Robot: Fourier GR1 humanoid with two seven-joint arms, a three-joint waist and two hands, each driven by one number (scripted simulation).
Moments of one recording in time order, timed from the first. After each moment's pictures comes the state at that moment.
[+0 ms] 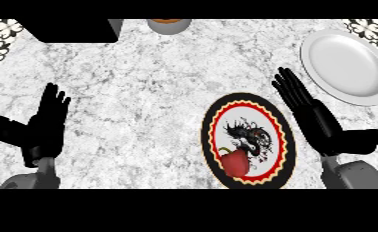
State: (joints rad) left arm -0.05 0.28 0.03 -1.43 0.37 0.34 0.04; right arm -0.15 -0.44 0.30 -1.51 -0.46 0.04 -0.21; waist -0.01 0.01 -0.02
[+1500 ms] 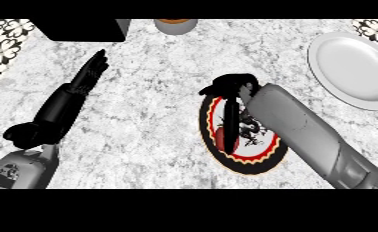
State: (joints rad) left arm -0.21 0.45 -0.21 -1.61 0.16 -0.01 -0.06; right arm -0.88 -0.30 0.68 -1.06 -0.33 0.64 0.87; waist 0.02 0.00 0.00
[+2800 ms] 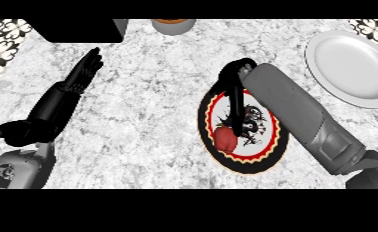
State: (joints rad) left arm -0.20 0.41 -0.13 -1.61 0.13 -0.06 -0.05; right arm -1.04 -0.24 0.70 -0.68 -0.43 0.86 0.89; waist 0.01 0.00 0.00
